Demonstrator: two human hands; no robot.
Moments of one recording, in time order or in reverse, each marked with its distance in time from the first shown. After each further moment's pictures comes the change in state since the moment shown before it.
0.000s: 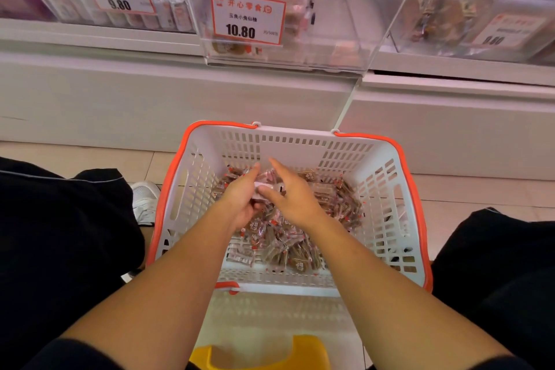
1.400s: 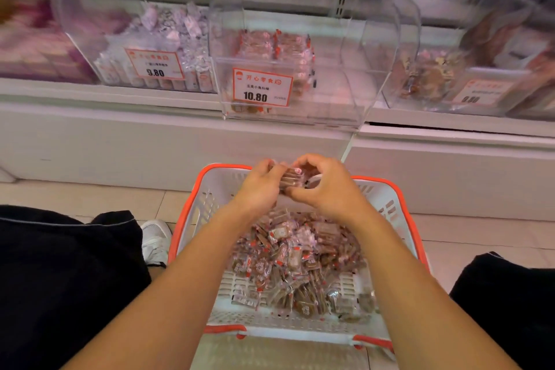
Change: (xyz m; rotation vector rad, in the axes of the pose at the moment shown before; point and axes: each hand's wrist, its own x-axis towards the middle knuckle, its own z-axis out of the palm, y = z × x) left_hand -0.078 0.095 0.048 0.506 -0.015 0.464; right_hand -0.006 -0.114 -0.107 0.010 0.081 -0.063
